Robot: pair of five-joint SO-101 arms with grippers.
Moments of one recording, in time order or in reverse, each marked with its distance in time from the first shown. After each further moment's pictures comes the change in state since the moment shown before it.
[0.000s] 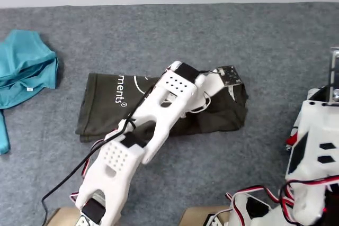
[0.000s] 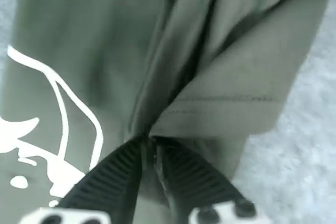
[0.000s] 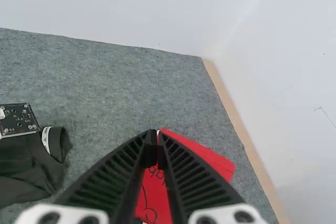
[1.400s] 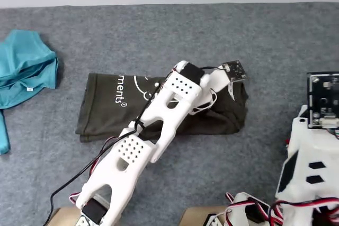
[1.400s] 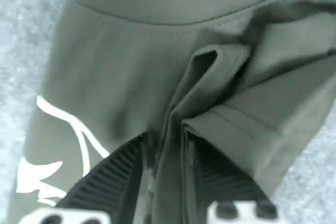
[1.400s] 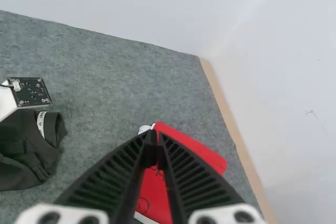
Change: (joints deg) left arm 0.7 16.0 -25.7 4.6 1.5; right arm 0.0 -7.3 6.9 0.0 4.2
